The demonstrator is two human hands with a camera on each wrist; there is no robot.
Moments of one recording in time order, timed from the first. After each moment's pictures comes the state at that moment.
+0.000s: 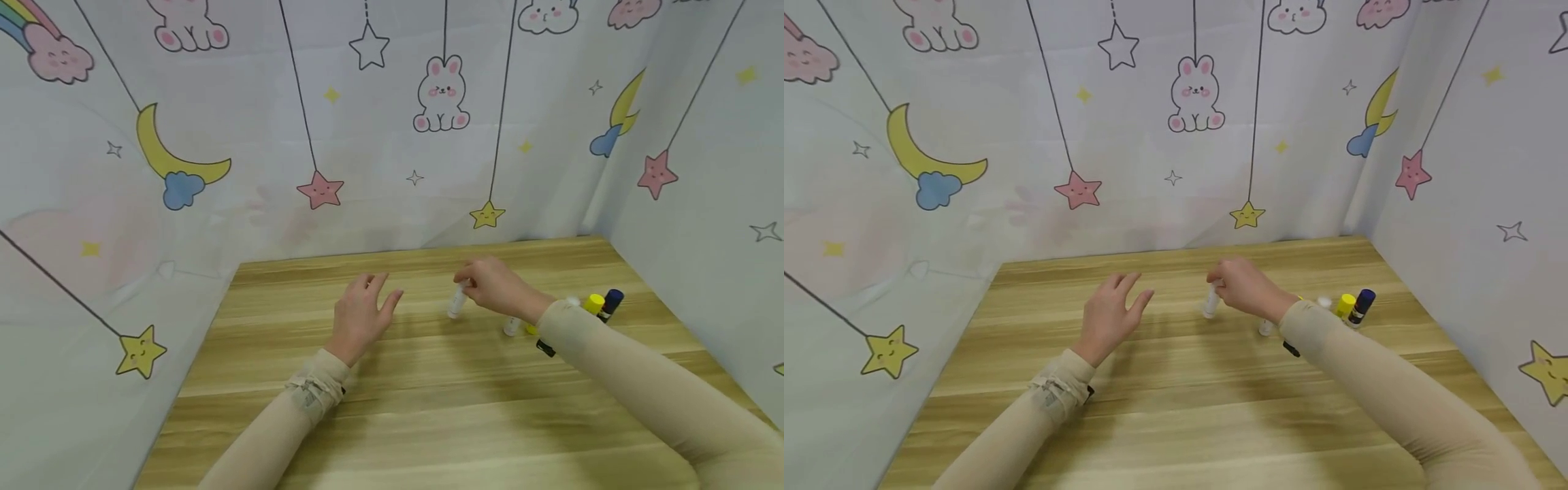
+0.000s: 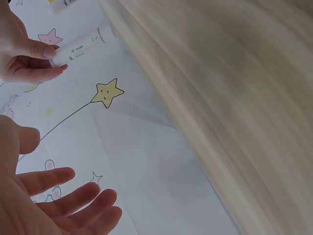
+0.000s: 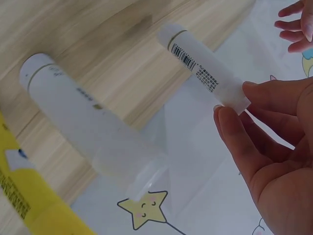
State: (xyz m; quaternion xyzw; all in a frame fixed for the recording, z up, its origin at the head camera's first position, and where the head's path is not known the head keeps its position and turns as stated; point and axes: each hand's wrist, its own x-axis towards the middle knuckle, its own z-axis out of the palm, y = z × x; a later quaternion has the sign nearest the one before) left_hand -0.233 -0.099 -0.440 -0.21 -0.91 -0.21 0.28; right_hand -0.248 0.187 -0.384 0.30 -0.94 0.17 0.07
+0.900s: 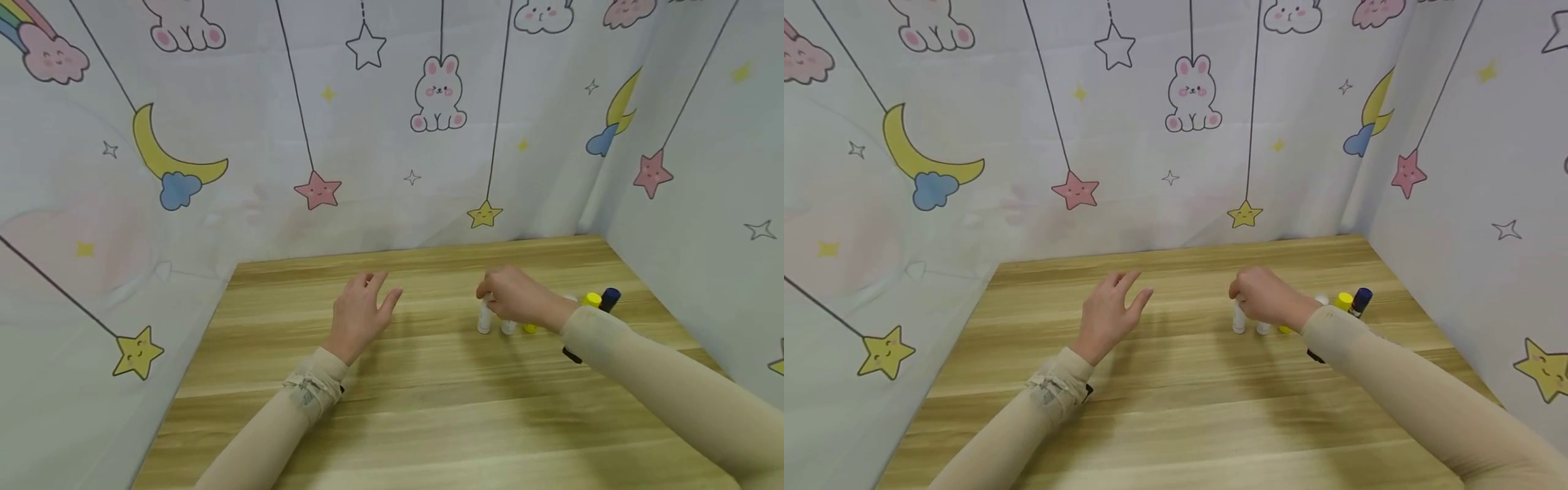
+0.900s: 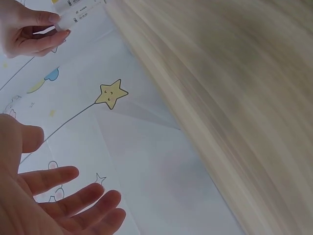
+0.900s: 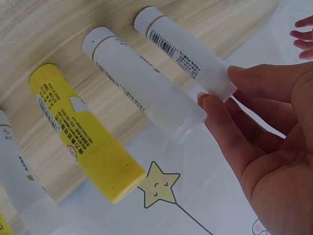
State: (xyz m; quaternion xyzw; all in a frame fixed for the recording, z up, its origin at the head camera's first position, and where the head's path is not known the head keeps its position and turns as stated) left_hand -0.232 -0.097 -0.436 -0.22 -0.91 -0.21 0.27; right_hand -0.227 0.221 -0.385 0.34 -0.94 0.09 0.06
